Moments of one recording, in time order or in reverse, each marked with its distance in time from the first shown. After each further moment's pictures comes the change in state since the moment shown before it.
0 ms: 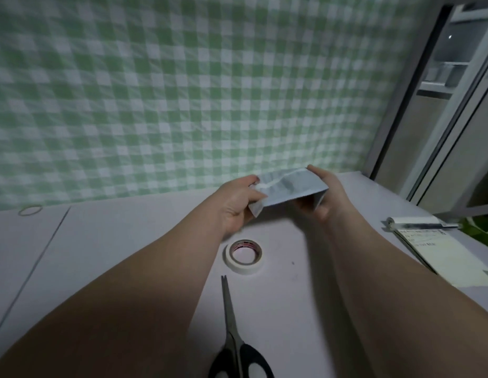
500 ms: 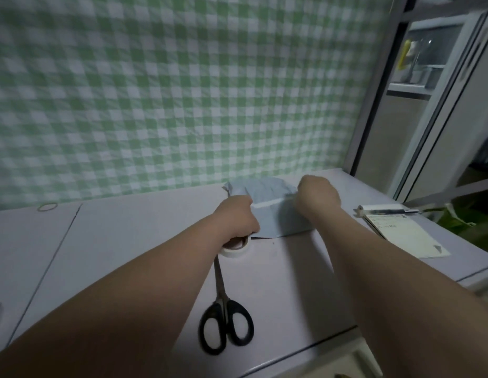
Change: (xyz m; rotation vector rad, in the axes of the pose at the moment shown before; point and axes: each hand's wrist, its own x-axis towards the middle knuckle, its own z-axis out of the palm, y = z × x) left_hand -0.050 -0.017 0.022 1.291 0.109 0.051; right_hand -0.037 0.001 -0.019 -1.901 0.505 -0.412
